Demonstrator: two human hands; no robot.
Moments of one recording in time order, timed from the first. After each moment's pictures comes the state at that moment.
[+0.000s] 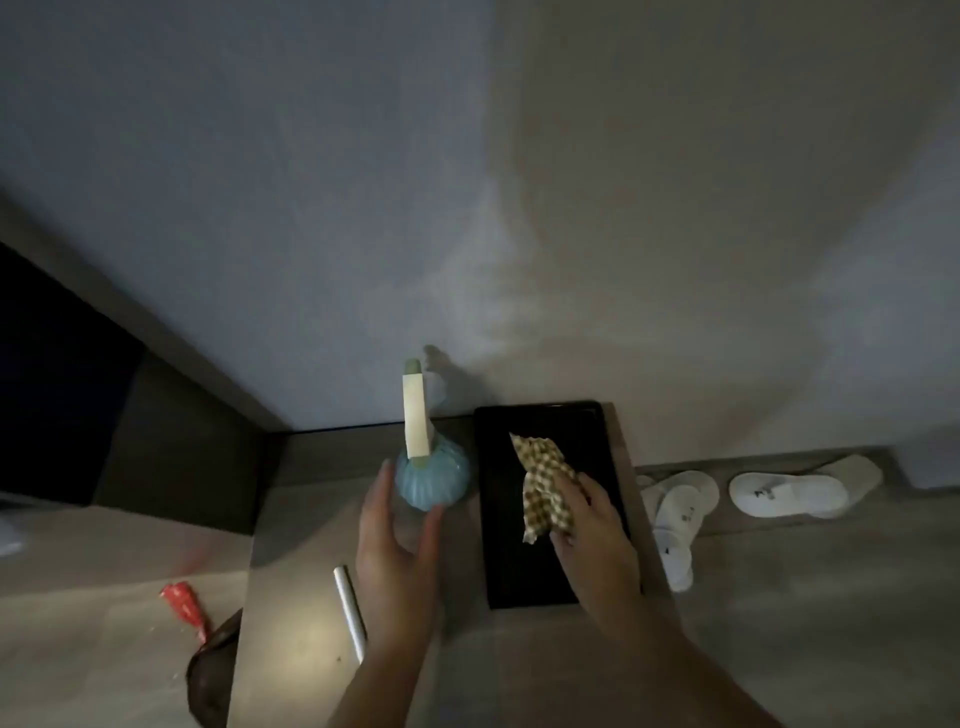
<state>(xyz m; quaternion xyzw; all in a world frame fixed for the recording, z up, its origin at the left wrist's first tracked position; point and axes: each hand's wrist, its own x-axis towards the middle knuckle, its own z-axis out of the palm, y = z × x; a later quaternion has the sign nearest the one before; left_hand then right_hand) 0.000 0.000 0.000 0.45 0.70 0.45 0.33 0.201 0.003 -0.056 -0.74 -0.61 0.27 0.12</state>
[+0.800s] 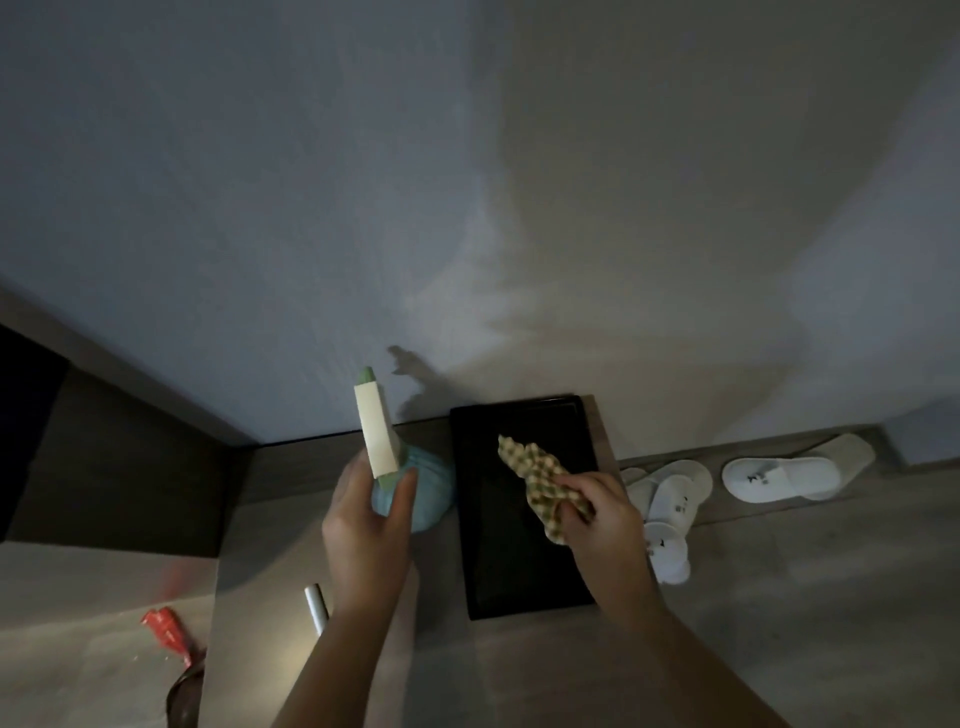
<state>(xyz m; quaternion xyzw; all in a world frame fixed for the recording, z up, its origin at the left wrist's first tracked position) 0.004 0.035 0.005 0.55 0.65 0.45 0.27 0.224 0.010 -0.035 -0.72 -0.53 0.28 0.34</state>
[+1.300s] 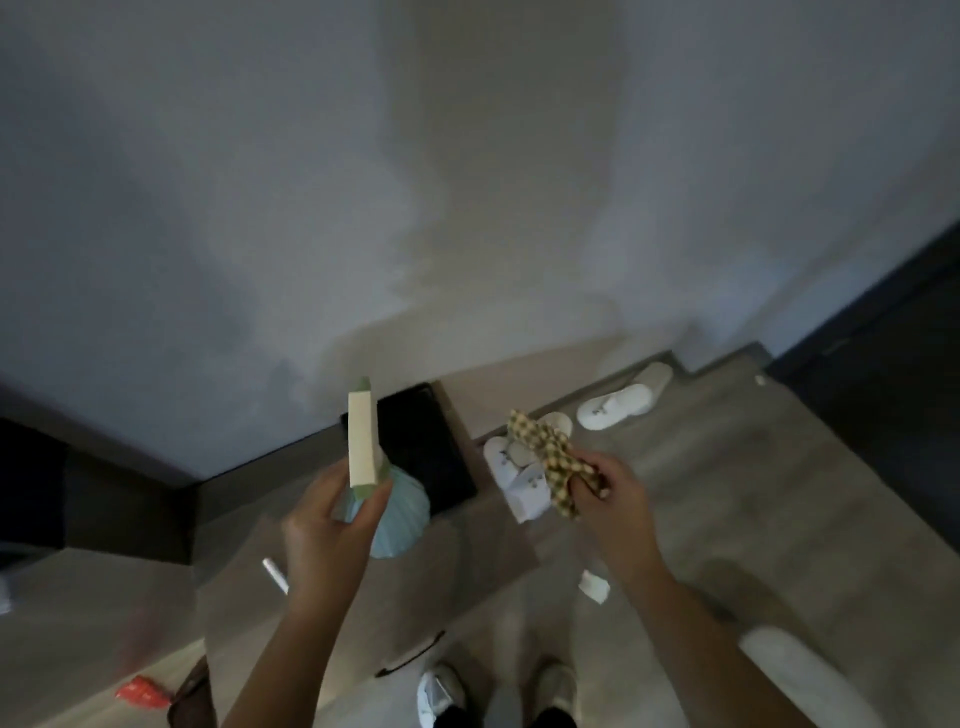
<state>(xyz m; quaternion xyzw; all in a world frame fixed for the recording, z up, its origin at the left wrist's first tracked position) 0.057 -0.091 0.207 0.64 0.55 0.40 0.36 0.310 -0.184 0.187 -0.80 -0.31 0.28 0.44</state>
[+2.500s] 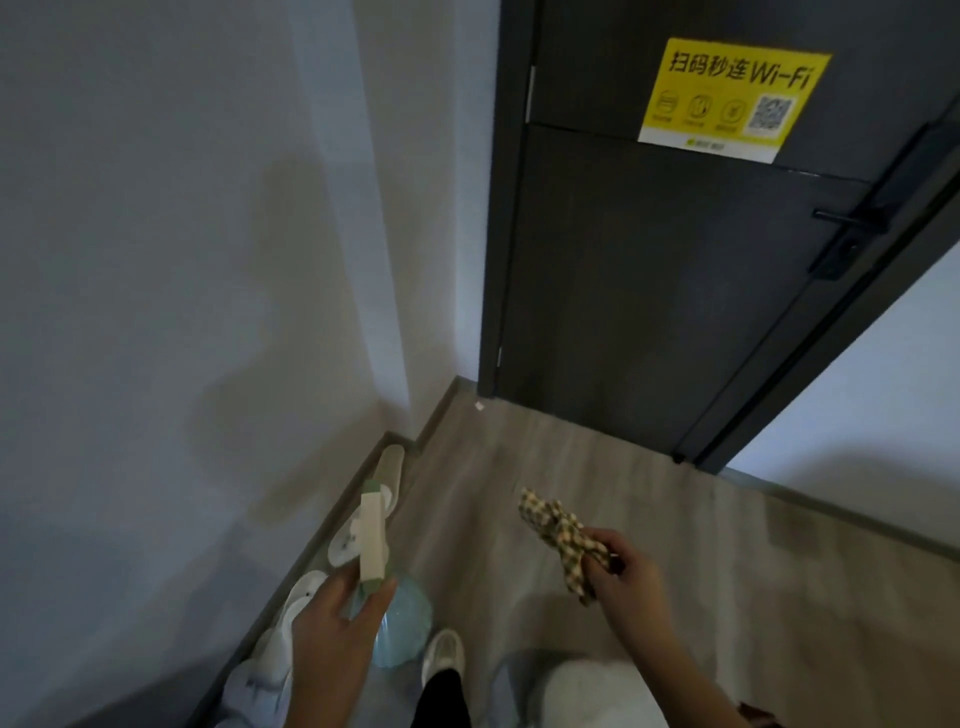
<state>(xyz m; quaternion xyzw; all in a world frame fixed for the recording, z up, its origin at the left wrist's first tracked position) 0.574 -0.241 0.234 0.73 0.37 0.20 0.54 0.716 -0.477 0.219 -0.83 0.02 0.16 0.53</state>
